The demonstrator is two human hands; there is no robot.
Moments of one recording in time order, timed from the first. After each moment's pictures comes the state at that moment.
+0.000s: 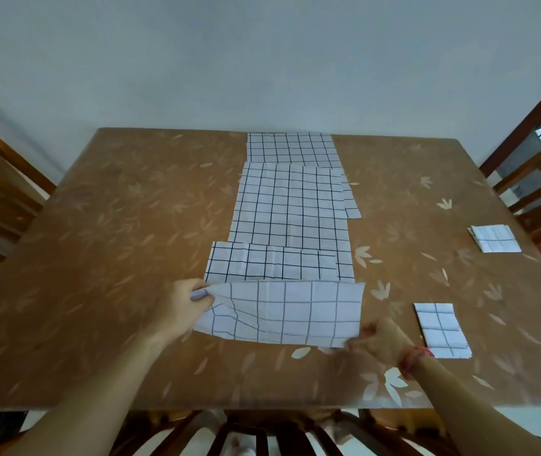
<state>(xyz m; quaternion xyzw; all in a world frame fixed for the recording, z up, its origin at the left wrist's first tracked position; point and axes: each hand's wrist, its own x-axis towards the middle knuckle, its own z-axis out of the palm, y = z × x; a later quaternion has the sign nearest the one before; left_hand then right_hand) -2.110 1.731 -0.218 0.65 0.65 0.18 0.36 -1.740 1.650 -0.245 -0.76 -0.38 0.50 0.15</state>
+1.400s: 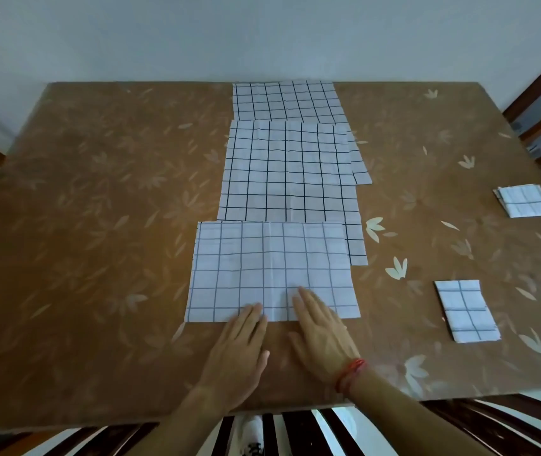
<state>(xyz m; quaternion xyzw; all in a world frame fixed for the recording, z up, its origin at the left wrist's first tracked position) -2.047 1.679 -0.356 0.87 0.47 0.01 0.13 -1.845 1.673 -0.335 -0.65 -0.74 0.17 0.07</state>
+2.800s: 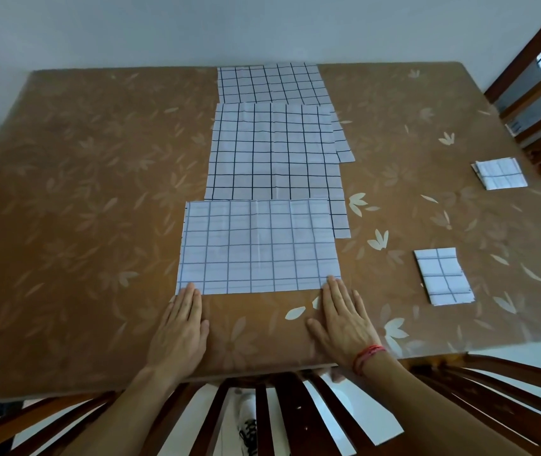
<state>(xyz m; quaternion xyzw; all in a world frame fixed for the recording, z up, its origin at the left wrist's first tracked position) -2.110 1.670 -0.357 0.80 0.58 -0.08 0.13 -1.795 1.620 -0.349 -0.71 -0.68 0.17 -0.10</state>
